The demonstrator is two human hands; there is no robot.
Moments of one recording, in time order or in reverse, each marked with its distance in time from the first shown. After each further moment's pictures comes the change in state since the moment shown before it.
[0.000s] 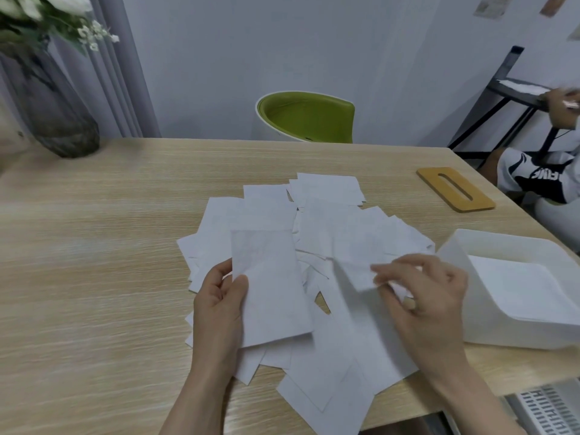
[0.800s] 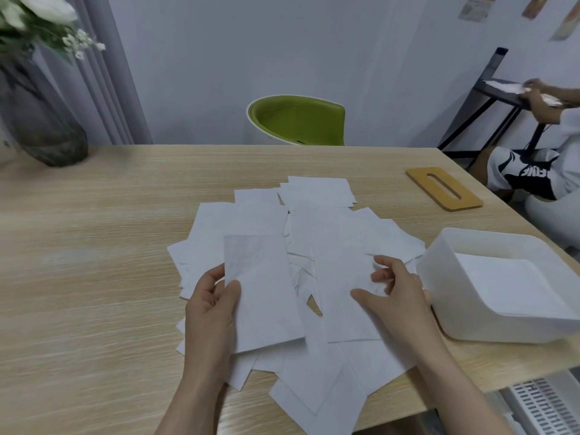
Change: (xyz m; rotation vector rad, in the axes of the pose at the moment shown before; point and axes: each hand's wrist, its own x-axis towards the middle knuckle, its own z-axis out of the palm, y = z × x) left_hand 0.001 -0.002 0.001 0.027 0.003 0.019; right_hand -0.002 0.020 0.021 0.184 -0.394 0.765
